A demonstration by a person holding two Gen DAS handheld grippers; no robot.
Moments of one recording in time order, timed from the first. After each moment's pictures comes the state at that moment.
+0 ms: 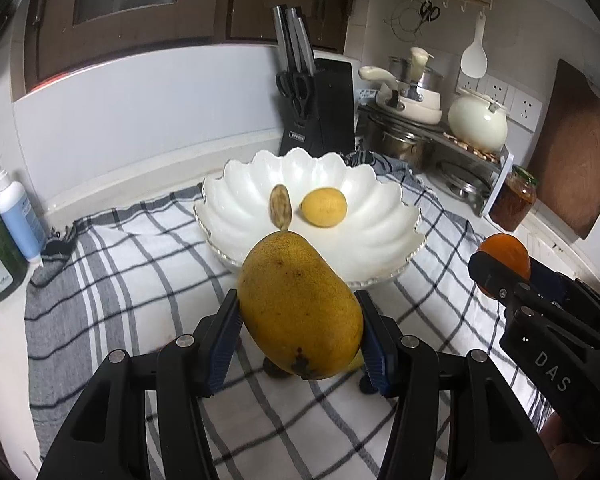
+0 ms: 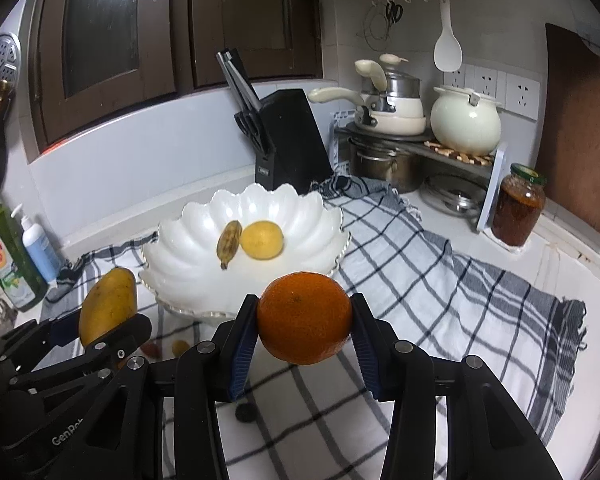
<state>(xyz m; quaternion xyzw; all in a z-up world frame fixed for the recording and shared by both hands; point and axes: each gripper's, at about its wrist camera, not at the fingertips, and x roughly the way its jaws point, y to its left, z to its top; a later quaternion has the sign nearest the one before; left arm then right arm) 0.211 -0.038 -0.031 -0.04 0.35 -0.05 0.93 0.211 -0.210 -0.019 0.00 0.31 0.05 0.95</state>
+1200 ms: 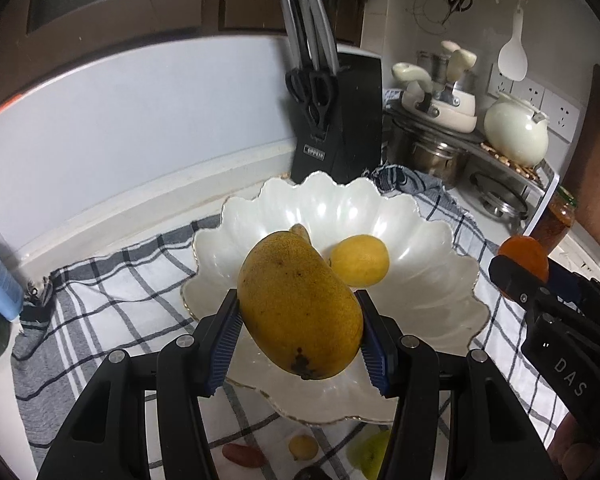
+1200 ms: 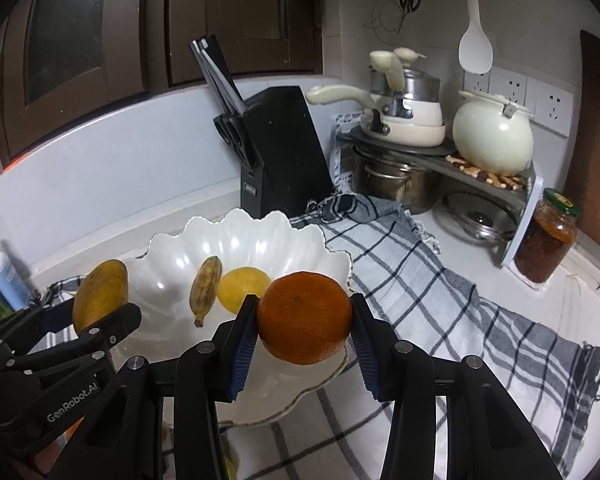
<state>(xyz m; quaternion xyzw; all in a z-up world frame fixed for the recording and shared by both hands) 0.325 -0.027 -0.042 -0.02 0.36 -0.04 0.93 0.313 -0.202 -0.028 0.00 0.32 0.04 0.95</state>
